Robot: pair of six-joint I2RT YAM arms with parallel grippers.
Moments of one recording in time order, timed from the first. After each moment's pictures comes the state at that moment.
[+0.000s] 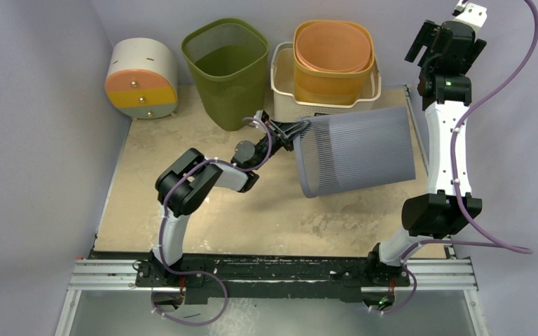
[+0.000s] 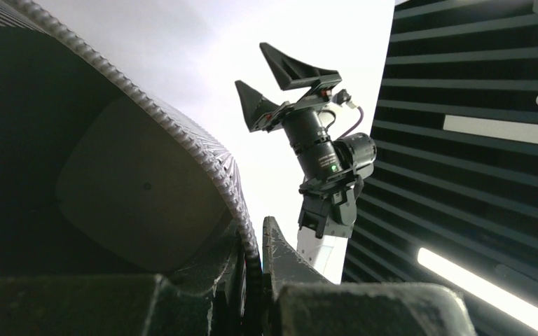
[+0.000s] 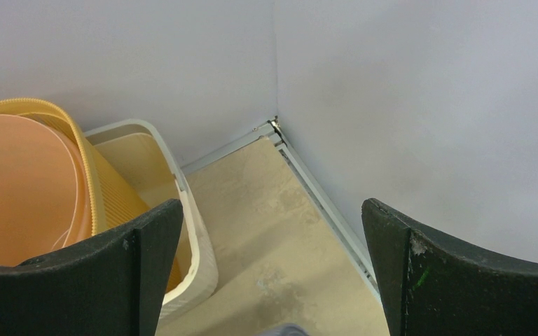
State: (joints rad) left arm -0.70 2.07 1.03 1.48 0.17 -1.99; right arm -0.13 1.65 1.98 -0.54 0.42 0.11
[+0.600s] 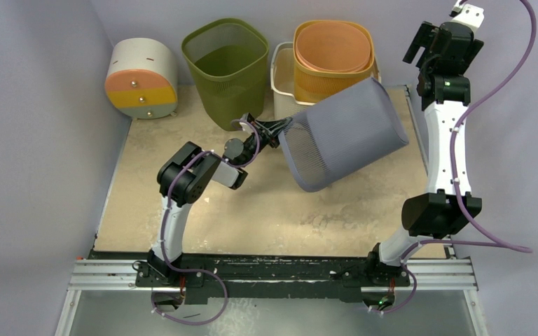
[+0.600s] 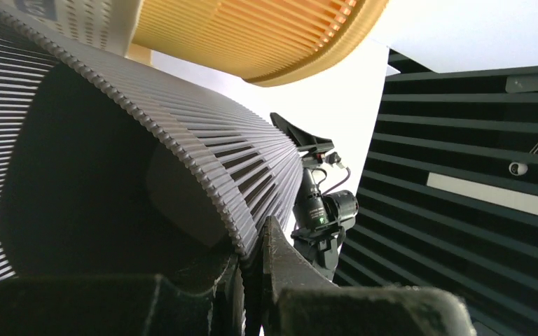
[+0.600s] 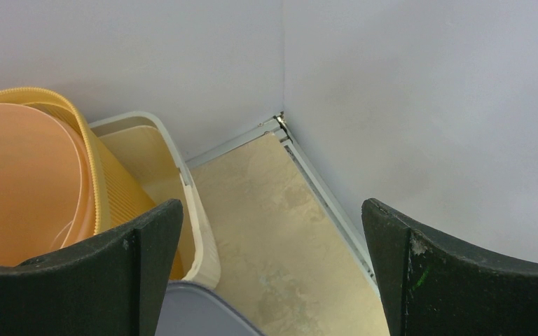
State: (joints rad) left arm -0.56 2.18 1.01 1.52 0.24 -2.08; right arm -0.13 1.65 1.97 -0.54 0.40 0.11
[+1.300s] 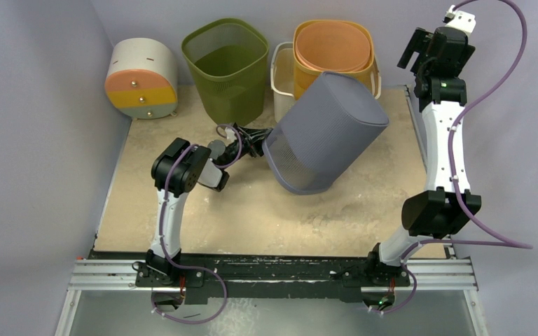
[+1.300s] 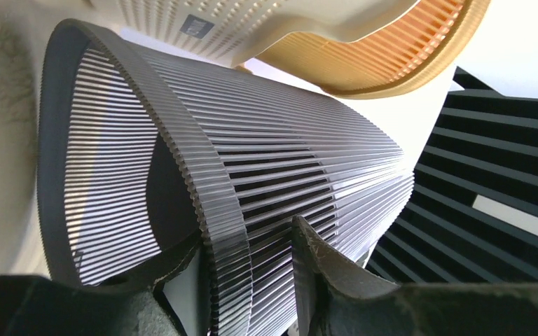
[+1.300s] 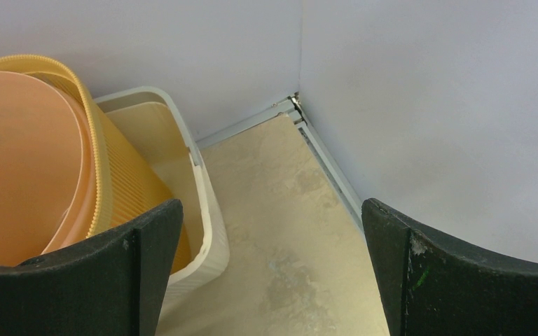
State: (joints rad) left arm -0.39 2.25 0.91 1.53 0.52 -2.08; right arm -0.13 1.65 1.92 -0.54 0.35 0.13
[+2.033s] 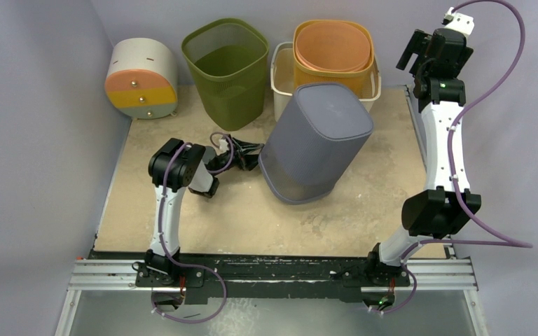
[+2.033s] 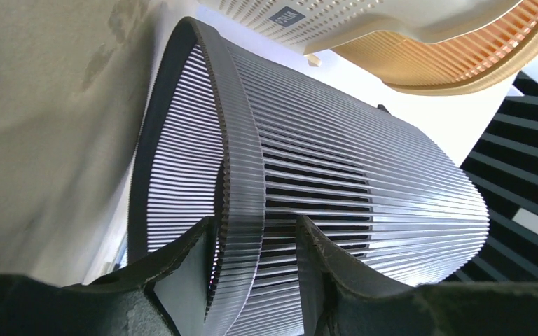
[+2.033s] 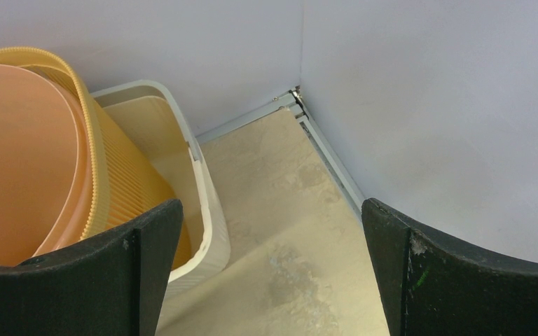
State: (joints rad) left arm -0.30 2.31 0.82 1.53 0.72 -2.04; right arm -0.13 1.65 1.90 -0.54 0.34 0.14
